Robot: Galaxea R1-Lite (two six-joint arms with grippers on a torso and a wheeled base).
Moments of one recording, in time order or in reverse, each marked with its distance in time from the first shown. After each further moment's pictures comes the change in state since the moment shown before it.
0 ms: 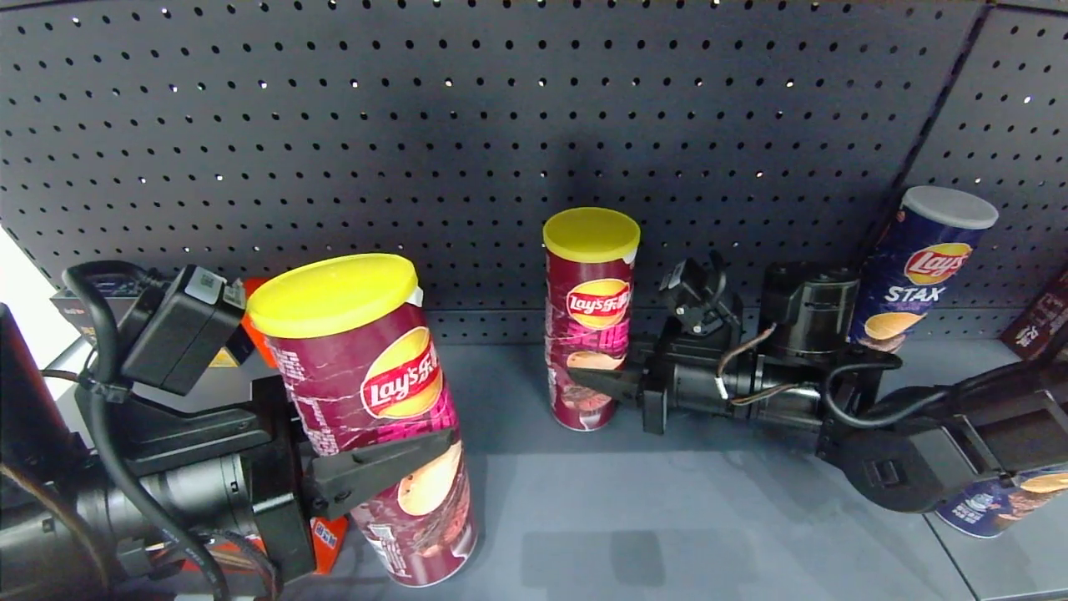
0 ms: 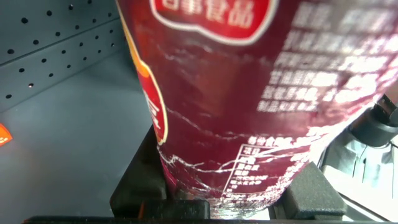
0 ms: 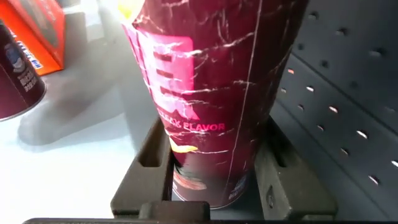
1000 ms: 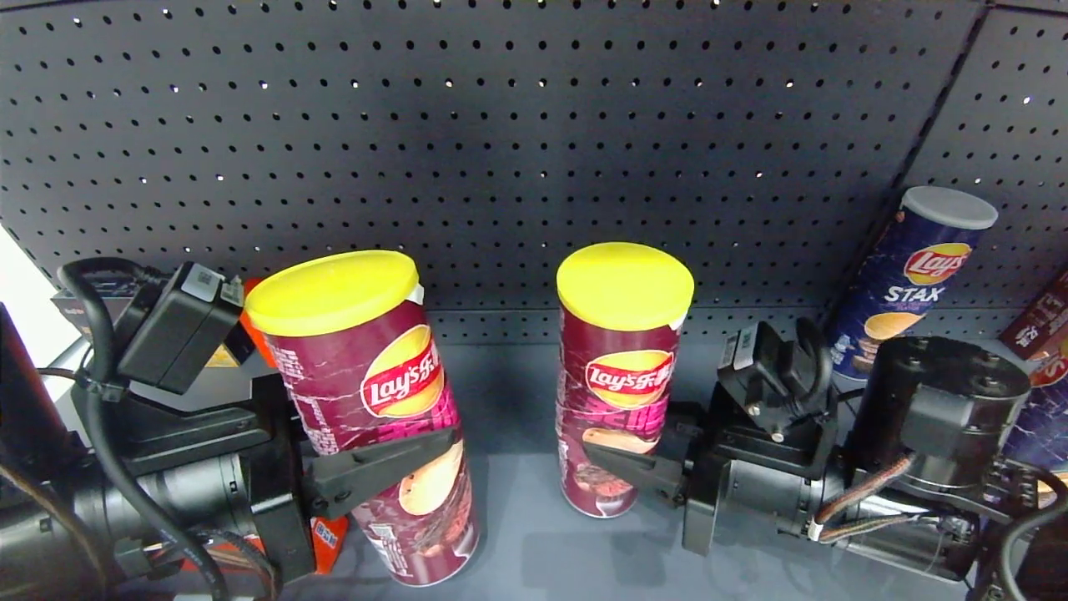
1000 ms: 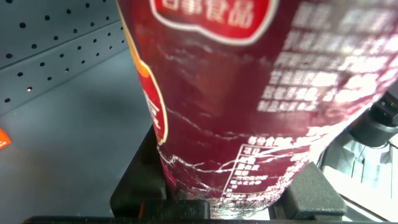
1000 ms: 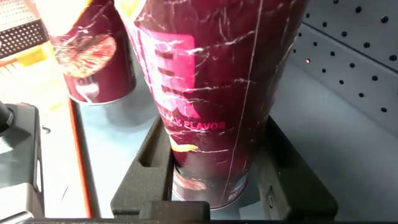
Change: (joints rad) left arm -0.007 -0.002 -0.005 0.001 0.000 0.002; right arm 0.199 -0.236 0.382 -0.179 -0.250 0.054
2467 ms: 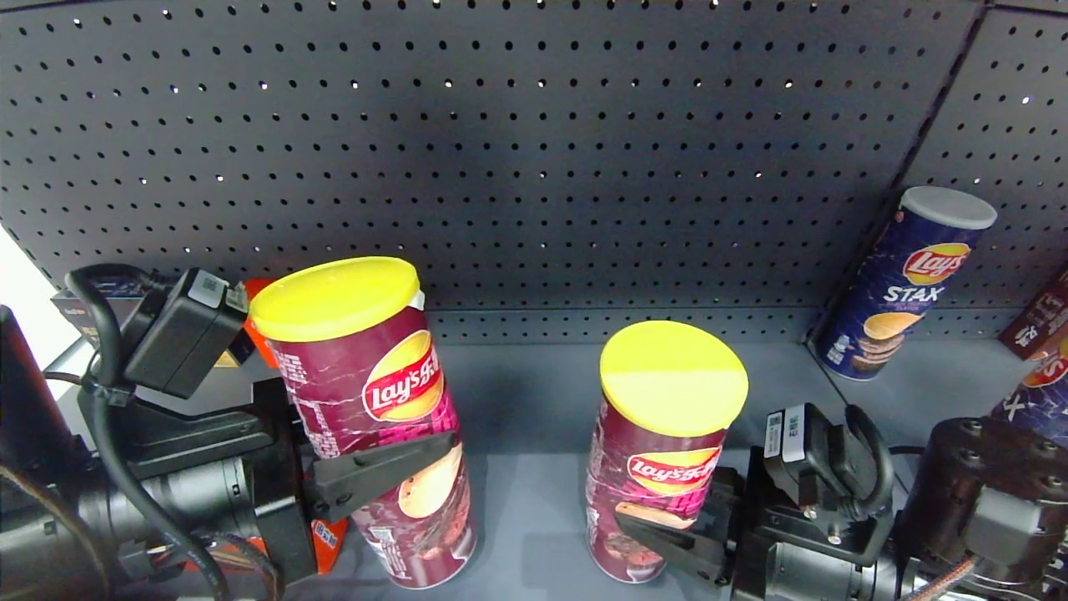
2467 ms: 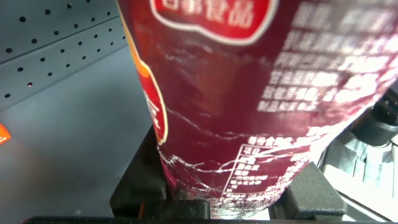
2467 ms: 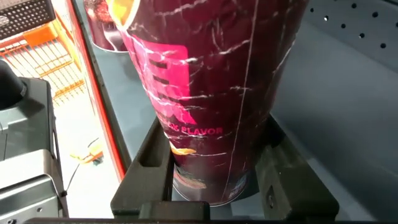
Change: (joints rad) left arm 0.003 0.002 0.009 0.000 0.004 0.001; right arm 0.023 -0.017 0.227 -0.175 -0.021 0.003
